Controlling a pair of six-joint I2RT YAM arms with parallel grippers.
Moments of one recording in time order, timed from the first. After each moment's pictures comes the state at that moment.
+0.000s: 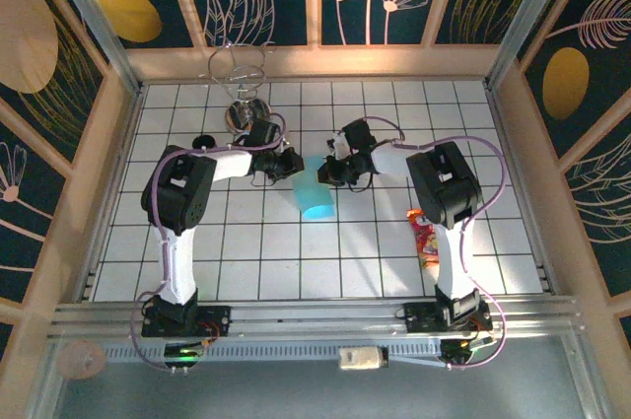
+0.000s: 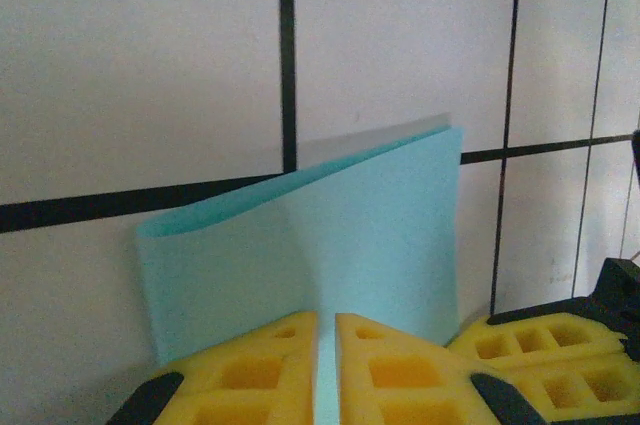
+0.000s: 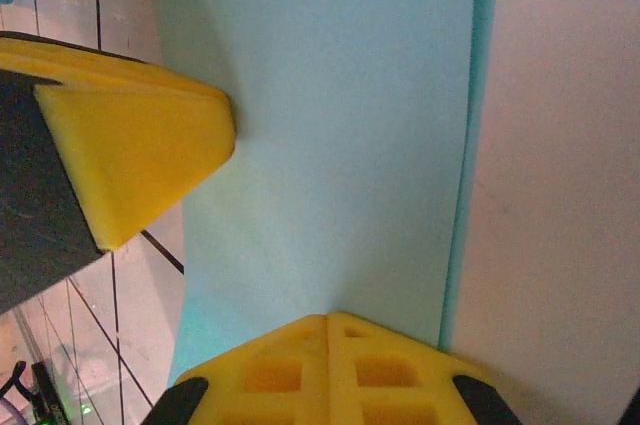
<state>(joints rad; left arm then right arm) -0.39 2.08 1.23 -0.09 0.49 -0.69 0.49 2.12 1.27 -0.23 -0.62 0.47</state>
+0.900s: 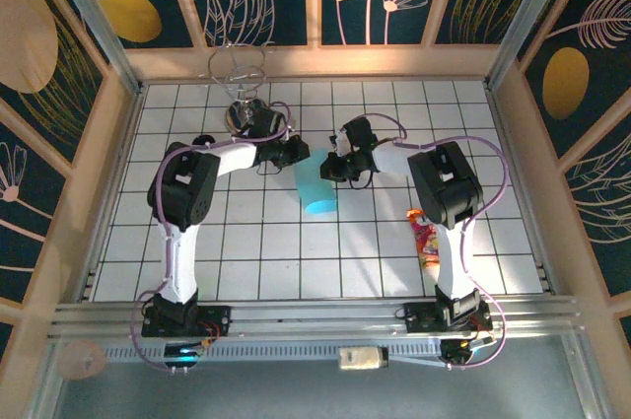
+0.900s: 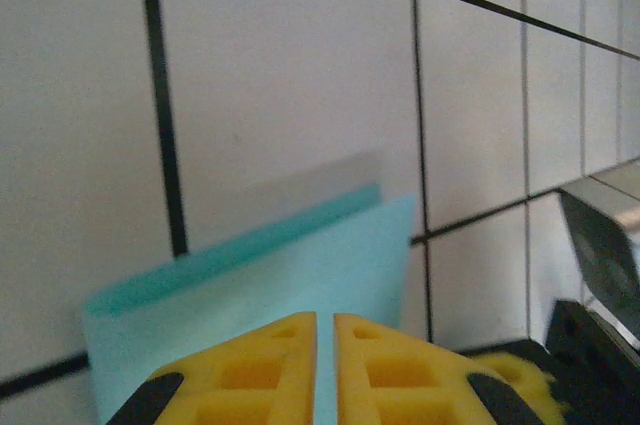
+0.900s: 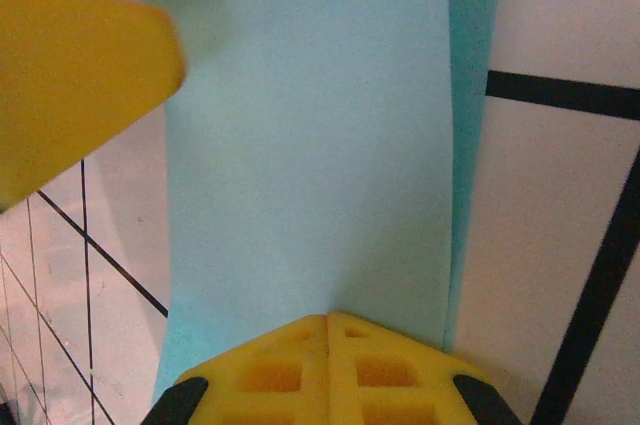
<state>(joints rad) -0.41 2.15 1.37 -0.09 0.47 -0.68 0.48 2.12 1.28 -0.22 -0.55 0.47</state>
